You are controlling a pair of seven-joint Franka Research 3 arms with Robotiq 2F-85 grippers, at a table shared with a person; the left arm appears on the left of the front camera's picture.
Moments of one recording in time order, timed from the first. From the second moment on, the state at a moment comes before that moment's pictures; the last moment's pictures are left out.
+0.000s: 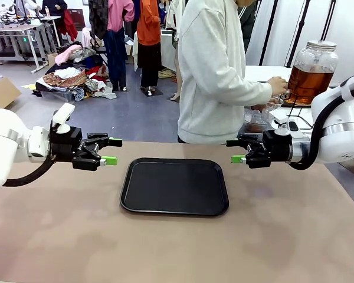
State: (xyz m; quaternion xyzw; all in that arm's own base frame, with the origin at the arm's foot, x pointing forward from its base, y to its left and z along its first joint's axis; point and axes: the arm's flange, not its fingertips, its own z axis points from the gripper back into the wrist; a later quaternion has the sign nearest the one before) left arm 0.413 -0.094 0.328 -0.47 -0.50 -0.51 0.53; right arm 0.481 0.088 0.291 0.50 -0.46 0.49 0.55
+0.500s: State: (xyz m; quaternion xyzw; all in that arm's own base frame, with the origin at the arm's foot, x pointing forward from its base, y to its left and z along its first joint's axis) left arm 0.413 -0.094 0.328 -0.47 -0.50 -0.51 0.53; right arm 0.481 0.088 0.291 0.50 -0.46 0.49 0.55
